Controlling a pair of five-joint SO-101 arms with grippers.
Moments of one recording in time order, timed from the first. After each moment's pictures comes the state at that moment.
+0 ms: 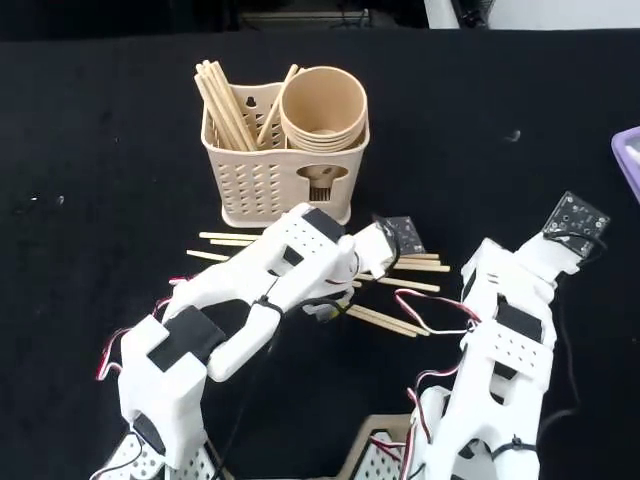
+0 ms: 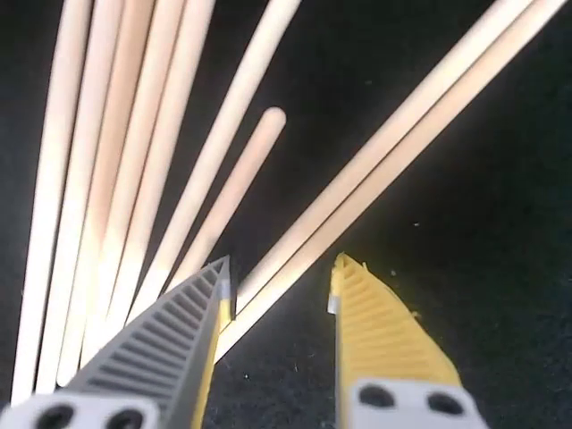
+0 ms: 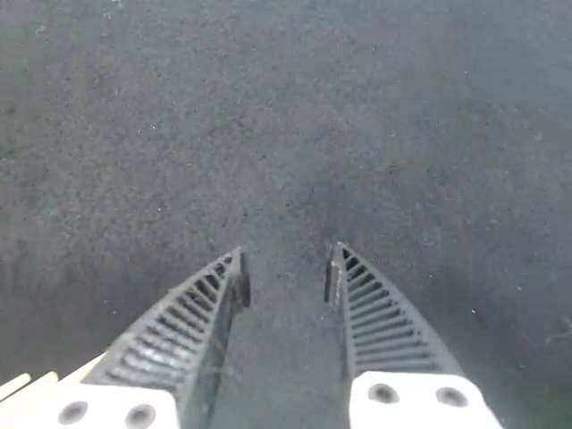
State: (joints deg) left arm 34.9 16.8 11.8 63.1 -34.5; right arm 28.1 -45.6 74.7 24.9 -10.9
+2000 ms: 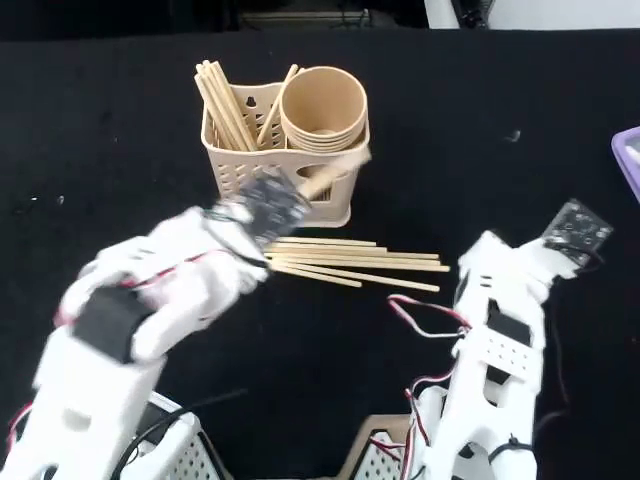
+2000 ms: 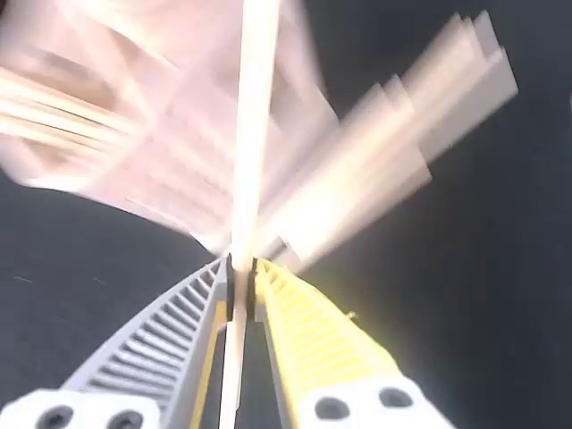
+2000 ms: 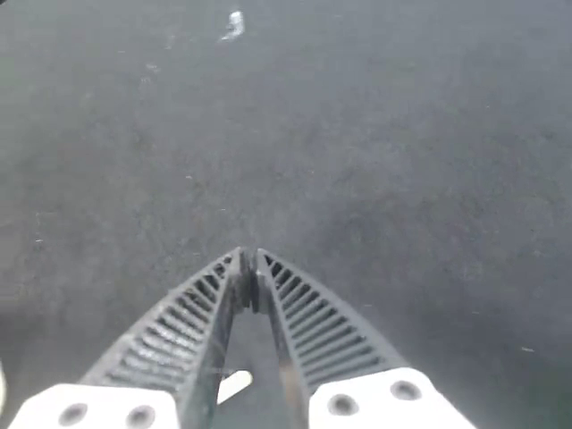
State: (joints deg) left arm 19.8 -55.4 26.0 78.9 -26.6; right arm 25.9 -45.6 80.0 11.6 -16.3
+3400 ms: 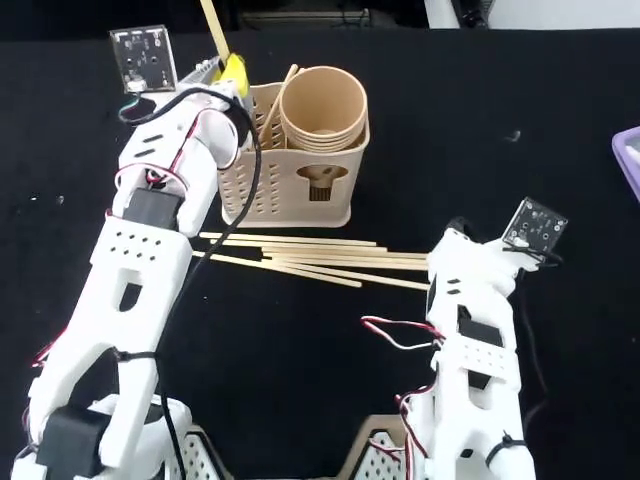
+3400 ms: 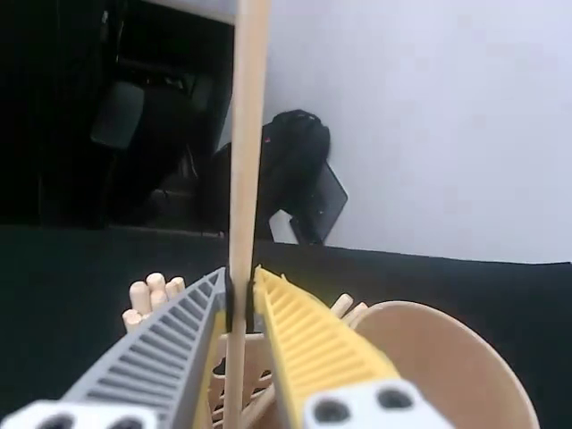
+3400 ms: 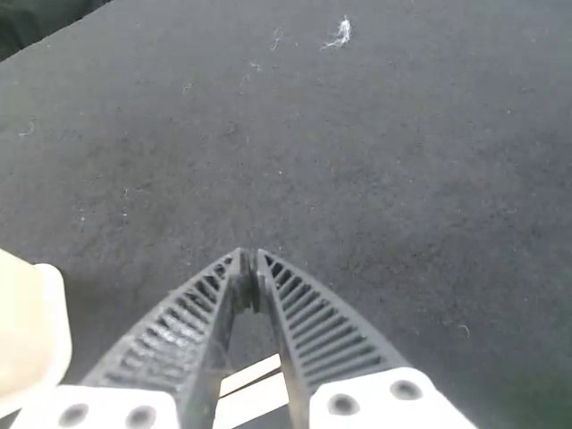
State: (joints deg) left arm 7.0 -24.9 26.4 12.9 15.7; right arm 17.0 -45.6 86.1 0.0 -16.3
